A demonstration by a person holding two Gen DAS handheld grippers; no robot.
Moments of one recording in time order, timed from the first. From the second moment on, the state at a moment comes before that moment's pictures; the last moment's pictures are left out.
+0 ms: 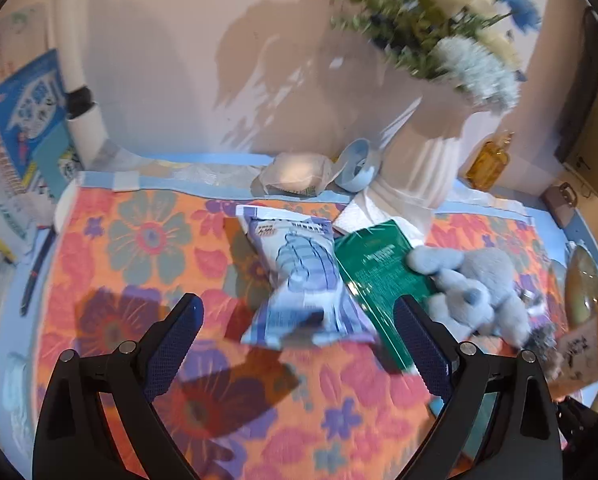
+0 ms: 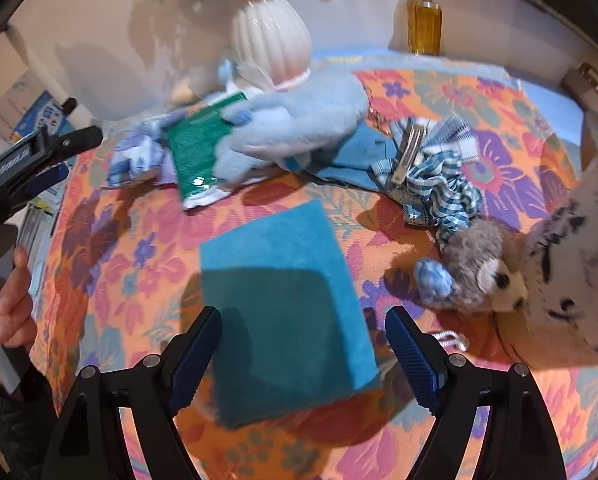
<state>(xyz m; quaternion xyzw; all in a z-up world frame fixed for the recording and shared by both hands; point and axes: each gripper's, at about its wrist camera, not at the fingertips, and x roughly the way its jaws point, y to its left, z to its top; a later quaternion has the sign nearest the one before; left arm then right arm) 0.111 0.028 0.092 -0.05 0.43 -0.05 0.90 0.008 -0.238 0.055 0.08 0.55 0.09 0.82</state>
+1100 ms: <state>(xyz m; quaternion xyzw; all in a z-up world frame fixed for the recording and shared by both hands) 0.009 0.049 0.113 -0.09 0.37 -0.09 0.92 -0.048 -0.180 0.095 0.07 0.50 0.19 0.84</state>
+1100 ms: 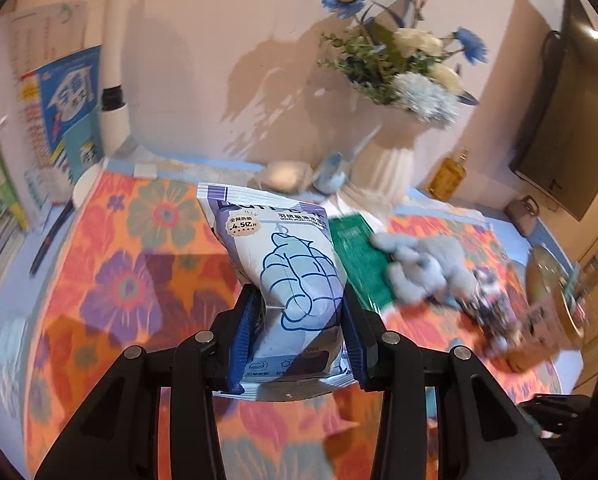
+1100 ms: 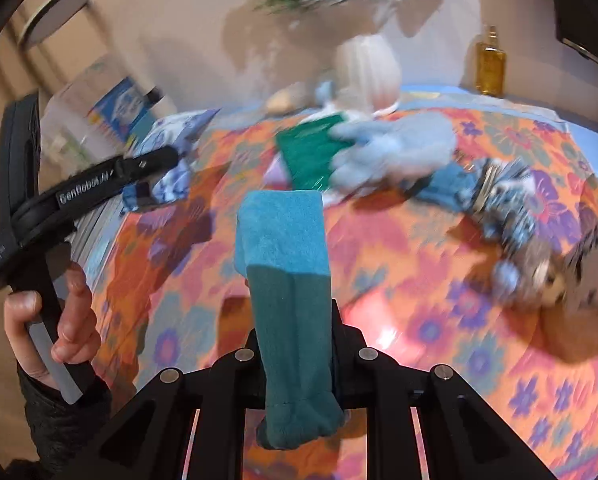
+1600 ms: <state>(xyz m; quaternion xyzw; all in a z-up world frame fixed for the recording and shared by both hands) -0.064 0.007 0.116 -0.09 0.37 -0.11 0.92 -0.107 -0.216 0.082 0.09 0.50 0.14 0.85</state>
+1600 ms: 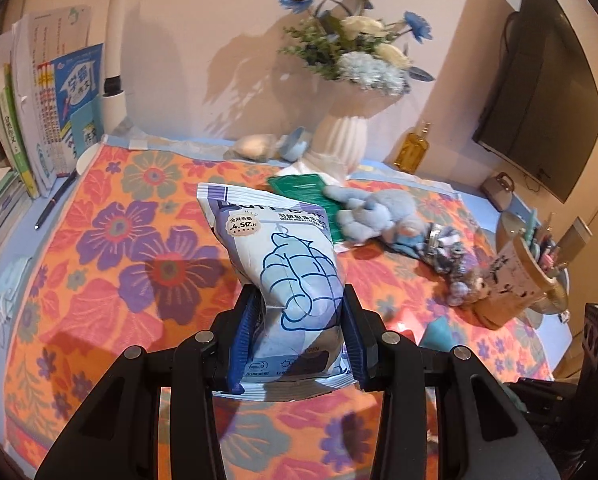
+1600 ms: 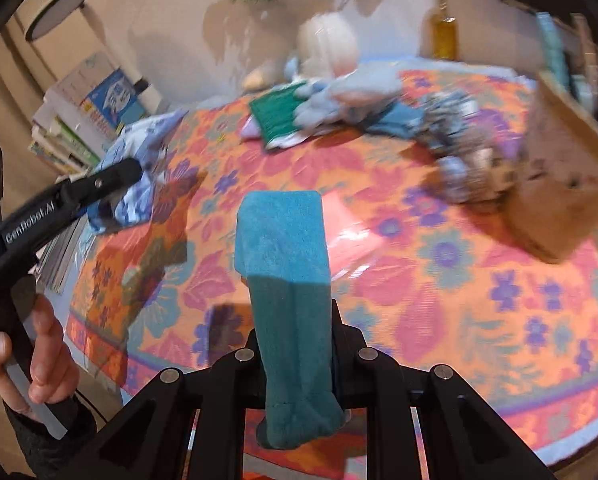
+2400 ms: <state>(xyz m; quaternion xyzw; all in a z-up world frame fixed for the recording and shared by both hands) -0.126 -0.190 0.130 0.03 0.36 -0.28 0.89 -0.164 -0.417 0.100 0.23 0.47 0.04 0.85</state>
